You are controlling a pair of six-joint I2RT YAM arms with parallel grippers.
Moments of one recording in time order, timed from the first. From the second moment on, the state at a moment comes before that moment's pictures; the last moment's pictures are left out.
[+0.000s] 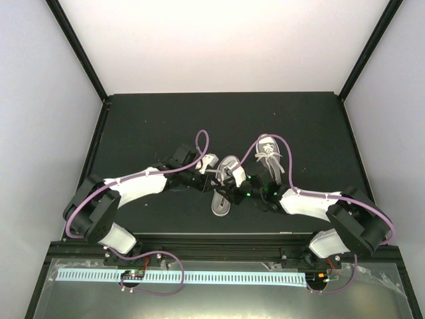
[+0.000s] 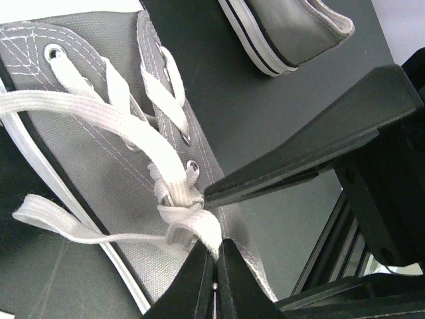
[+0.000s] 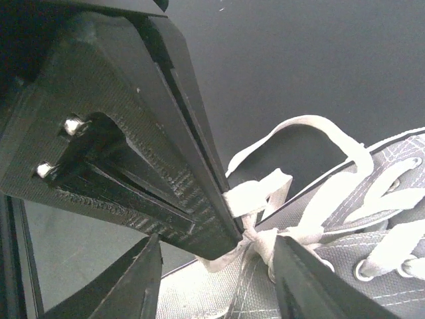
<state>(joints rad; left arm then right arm) -0.63 1.51 0.78 -0.13 0.58 -0.36 0.78 1.42 0.53 0.31 -0.34 0.16</state>
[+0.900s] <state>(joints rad) -0.60 1.54 0.81 -0.11 0.68 -0.41 0.84 1.45 0.55 0.29 -0.19 0.16</state>
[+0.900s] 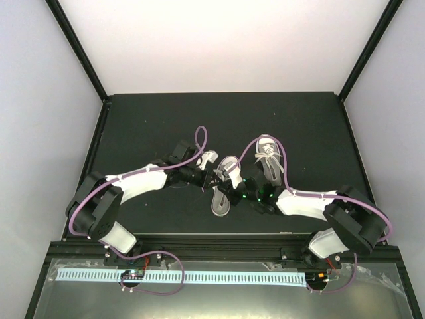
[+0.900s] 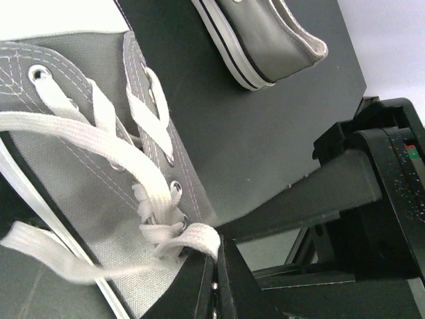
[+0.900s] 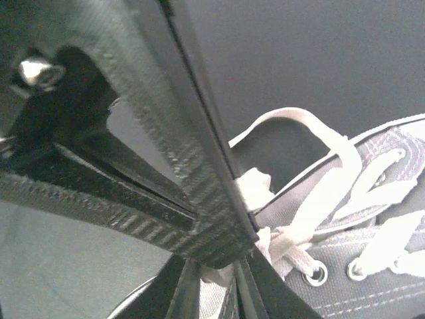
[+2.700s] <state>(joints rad) -0.56 1.74 0.95 -0.25 0.15 -0.23 0.84 1.44 0.54 0.35 -0.16 0.22</state>
